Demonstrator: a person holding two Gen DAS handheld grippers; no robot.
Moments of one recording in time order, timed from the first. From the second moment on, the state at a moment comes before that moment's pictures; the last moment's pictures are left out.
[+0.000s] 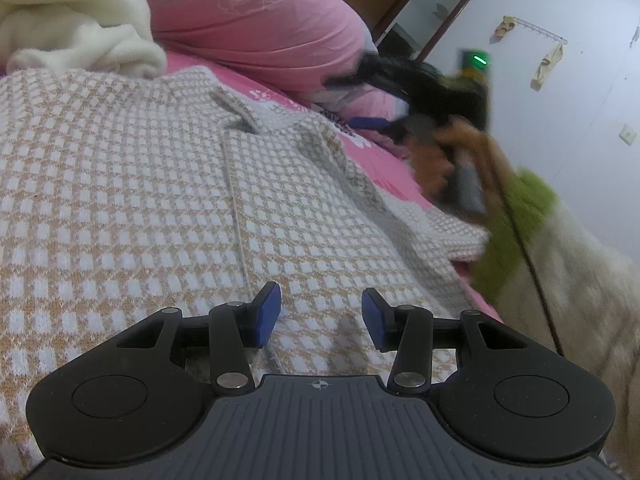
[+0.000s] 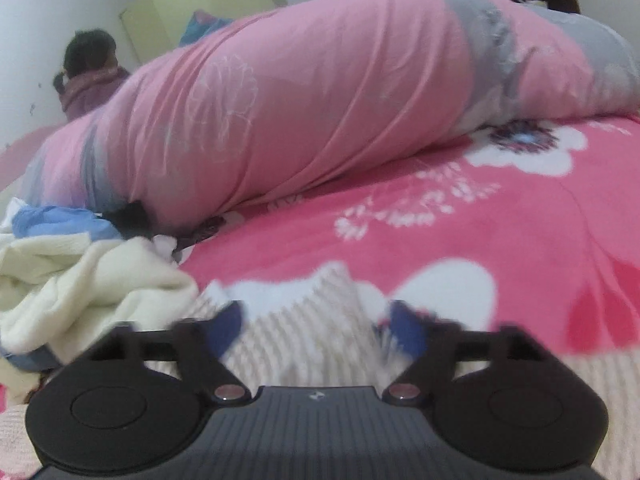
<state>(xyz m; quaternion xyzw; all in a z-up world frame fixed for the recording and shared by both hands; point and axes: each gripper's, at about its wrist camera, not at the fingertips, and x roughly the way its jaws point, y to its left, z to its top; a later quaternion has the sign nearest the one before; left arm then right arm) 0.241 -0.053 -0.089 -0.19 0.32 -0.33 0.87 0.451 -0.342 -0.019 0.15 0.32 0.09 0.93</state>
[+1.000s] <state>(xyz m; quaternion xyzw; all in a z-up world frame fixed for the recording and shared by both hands) 0.242 -0.050 -0.090 -0.20 0.32 -0.34 0.86 0.520 -0.362 -0.067 0.21 0.29 0.16 0.92</state>
